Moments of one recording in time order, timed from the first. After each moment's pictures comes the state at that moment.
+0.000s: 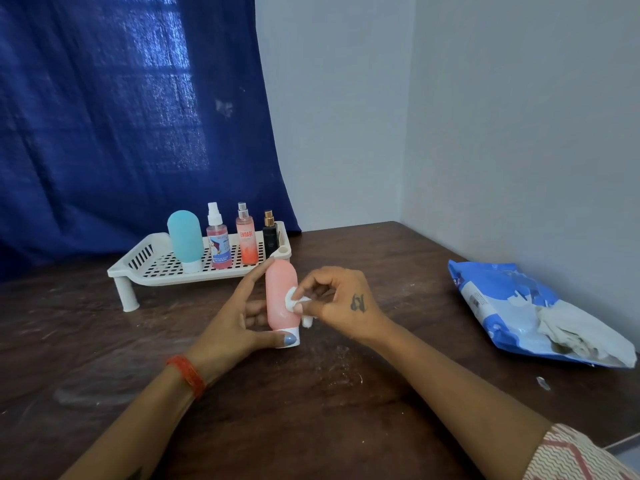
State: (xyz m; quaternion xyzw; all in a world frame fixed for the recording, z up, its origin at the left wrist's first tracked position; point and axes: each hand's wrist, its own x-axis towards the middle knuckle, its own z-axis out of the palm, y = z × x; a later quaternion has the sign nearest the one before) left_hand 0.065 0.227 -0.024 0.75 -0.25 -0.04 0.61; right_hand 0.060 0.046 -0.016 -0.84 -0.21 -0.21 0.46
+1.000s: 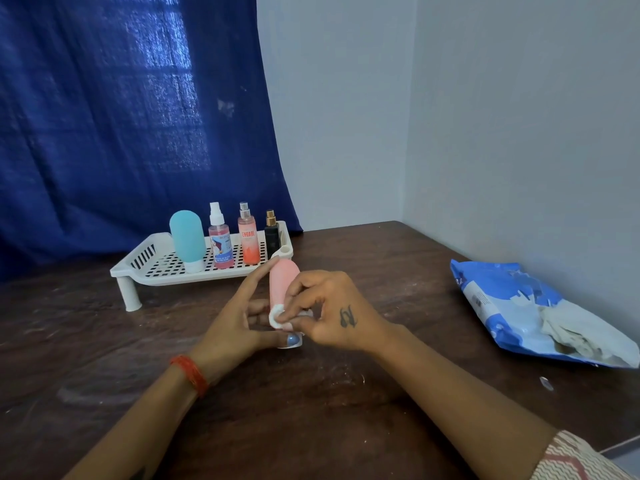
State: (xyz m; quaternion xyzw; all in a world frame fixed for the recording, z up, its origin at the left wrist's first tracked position) left_hand 0.065 0.227 -0.023 0.76 -0.26 -0.02 0.60; right_hand 0.058 0.054 -0.014 -0.84 -0.36 -0.25 0.32
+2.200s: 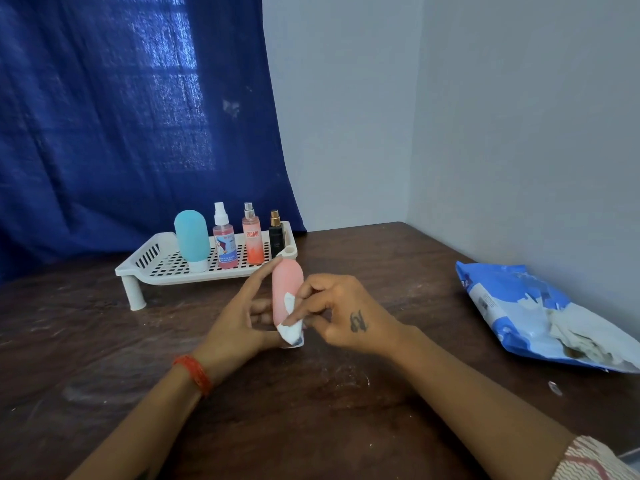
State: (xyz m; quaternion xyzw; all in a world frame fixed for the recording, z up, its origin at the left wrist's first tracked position) left_hand 0.066 0.227 -0.023 0.78 -0.26 0.01 0.58; right_hand 0.057 0.045 -0.014 -0.86 -0.37 -0.23 0.27
